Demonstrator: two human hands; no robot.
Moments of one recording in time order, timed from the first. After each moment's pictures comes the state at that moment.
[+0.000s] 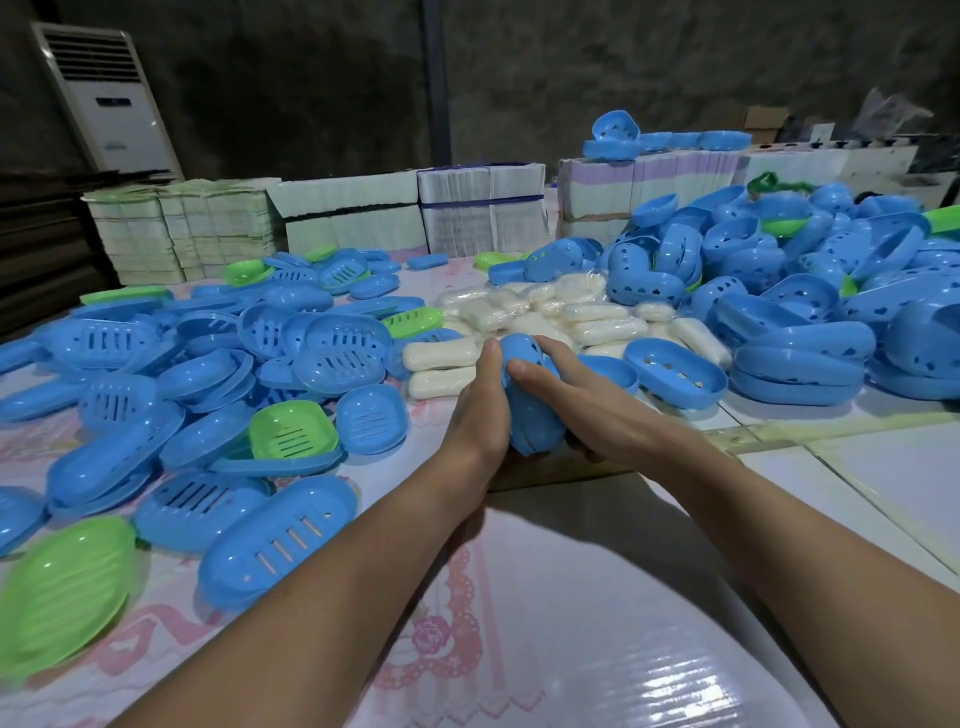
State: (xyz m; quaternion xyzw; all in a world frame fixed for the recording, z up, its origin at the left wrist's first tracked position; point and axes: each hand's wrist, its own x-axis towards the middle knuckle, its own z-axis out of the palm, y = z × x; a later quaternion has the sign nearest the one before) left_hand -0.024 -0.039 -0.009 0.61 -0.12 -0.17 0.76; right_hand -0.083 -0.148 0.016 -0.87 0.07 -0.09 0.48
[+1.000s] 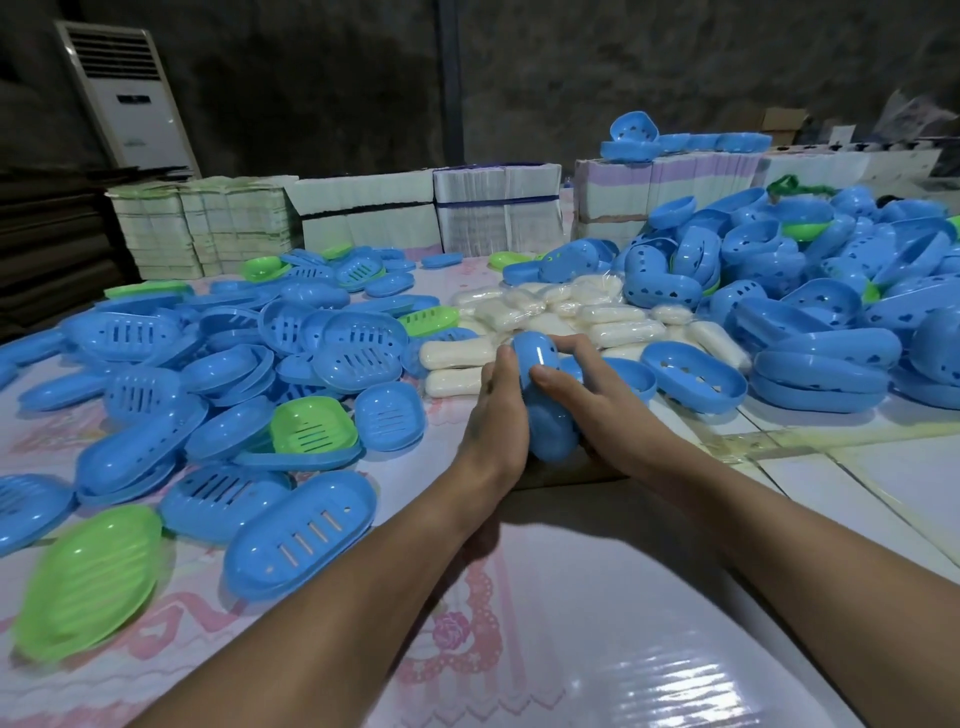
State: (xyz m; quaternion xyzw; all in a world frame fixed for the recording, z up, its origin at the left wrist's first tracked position) left_hand -0.032 -0.032 -0.007 0.63 -0.14 -0.16 0.75; right_hand -0.080 -0.140 0.005 -0.79 0.00 -0.16 0.59
